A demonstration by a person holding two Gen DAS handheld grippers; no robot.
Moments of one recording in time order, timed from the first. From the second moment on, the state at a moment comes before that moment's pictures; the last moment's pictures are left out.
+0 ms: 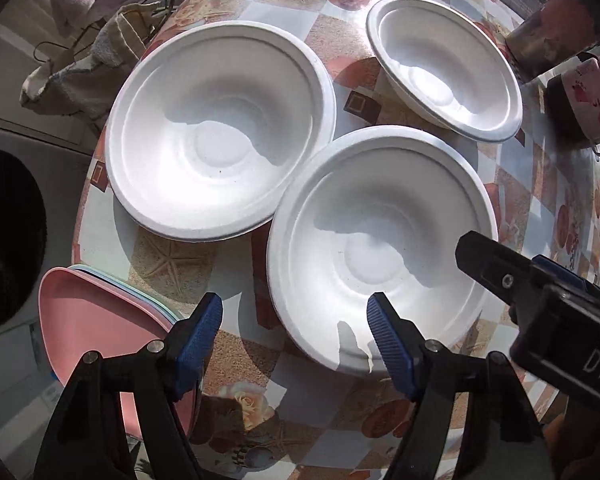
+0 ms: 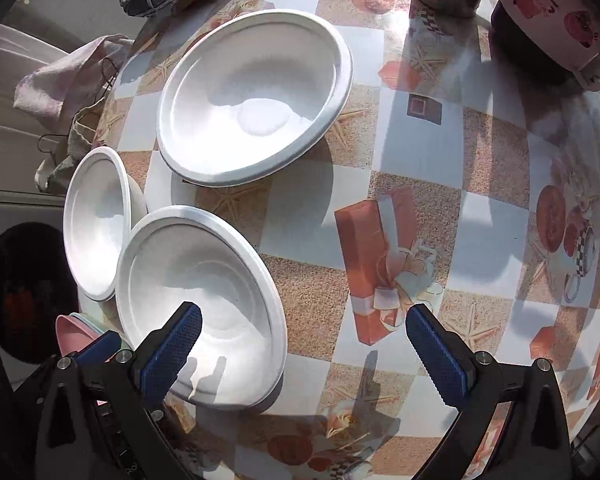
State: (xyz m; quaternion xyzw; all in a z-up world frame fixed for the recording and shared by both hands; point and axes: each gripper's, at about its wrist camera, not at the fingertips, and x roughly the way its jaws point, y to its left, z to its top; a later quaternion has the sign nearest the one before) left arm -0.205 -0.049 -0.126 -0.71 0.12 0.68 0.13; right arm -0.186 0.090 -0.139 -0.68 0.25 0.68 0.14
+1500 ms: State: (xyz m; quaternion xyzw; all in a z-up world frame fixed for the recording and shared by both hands) left arm -0.070 0.067 -0.159 -0.64 0.34 0.60 0.34; right arm -0.046 0.098 -0.160 -0.69 0.33 0.61 0.20
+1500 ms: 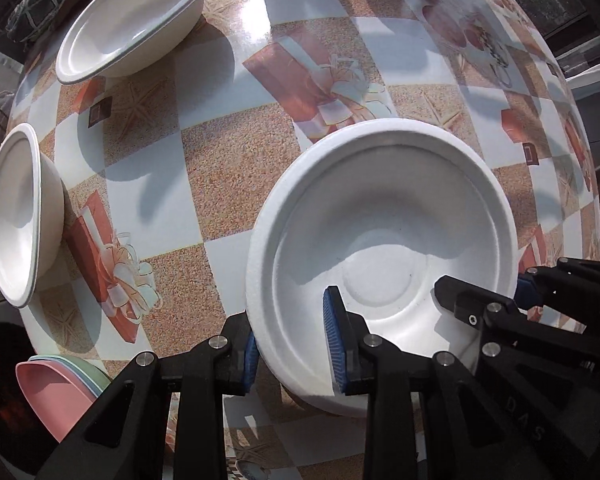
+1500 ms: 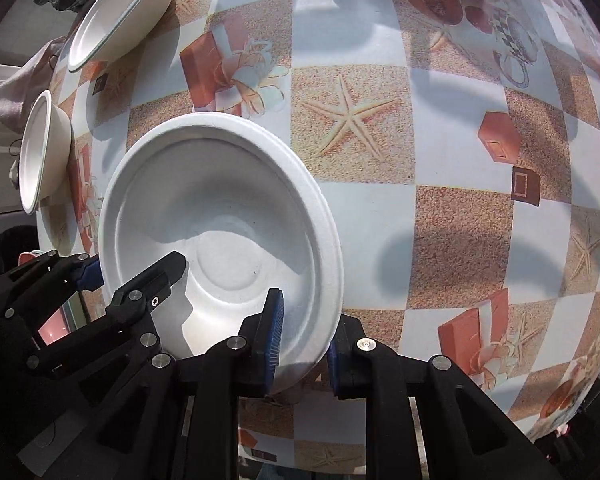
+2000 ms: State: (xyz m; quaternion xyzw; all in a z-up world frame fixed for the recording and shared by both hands) left arm 0.051 0.081 -0.167 -0.59 0.43 0.52 0.43; right arm 0.052 0.090 -0.155 -0.67 0.39 0.57 0.27
